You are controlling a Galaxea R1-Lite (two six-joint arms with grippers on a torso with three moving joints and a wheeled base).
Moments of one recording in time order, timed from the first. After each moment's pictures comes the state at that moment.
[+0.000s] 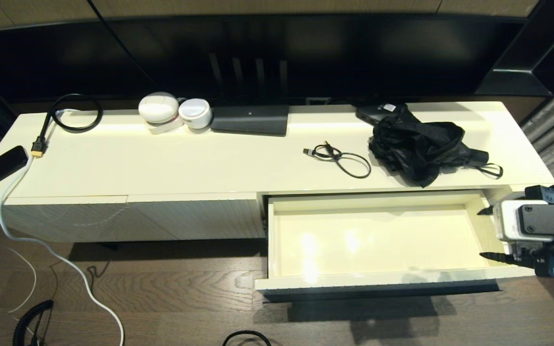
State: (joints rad) left arm 0.00 0.00 0.00 -0.01 0.02 -0.06; right arm 0.10 1.34 -0.98 0.36 0.18 -1.31
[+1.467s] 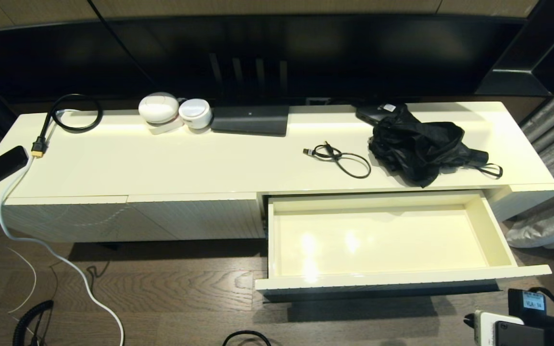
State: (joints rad) left arm 0.00 0.00 0.00 -0.01 0.02 -0.06; right arm 0.23 1.29 -0.29 -0.24 0.07 -1.14
